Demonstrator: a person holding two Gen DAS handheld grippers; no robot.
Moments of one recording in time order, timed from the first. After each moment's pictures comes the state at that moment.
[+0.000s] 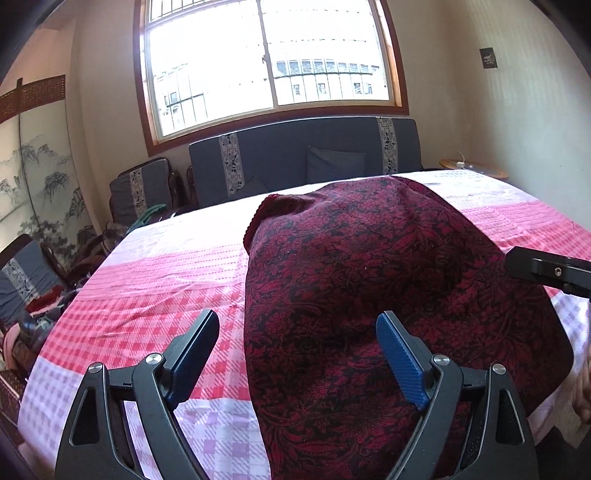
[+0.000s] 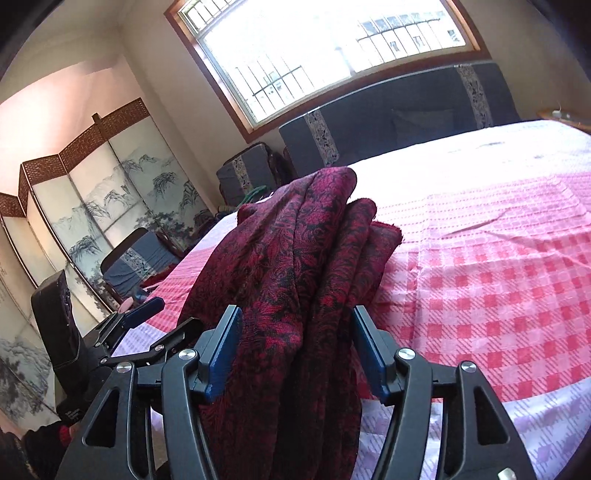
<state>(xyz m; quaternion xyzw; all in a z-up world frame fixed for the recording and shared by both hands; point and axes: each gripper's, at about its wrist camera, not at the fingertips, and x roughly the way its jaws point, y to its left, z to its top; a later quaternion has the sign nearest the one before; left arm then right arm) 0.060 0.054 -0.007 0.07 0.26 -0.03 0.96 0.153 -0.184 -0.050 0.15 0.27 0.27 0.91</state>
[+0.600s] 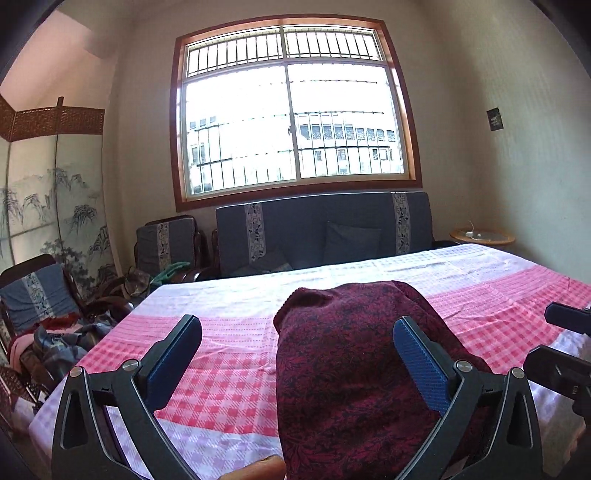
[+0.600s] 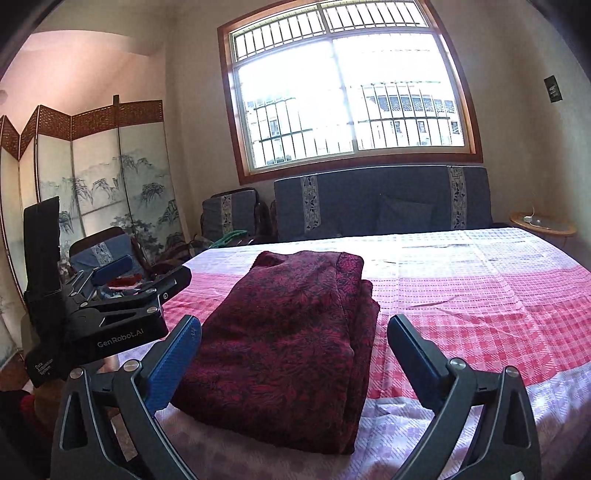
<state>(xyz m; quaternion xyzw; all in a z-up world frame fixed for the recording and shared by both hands) 0.002 0.065 0.062 0.05 0.13 0.00 0.99 0.054 -0.157 0.004 0.05 0.17 0.20 0.96</state>
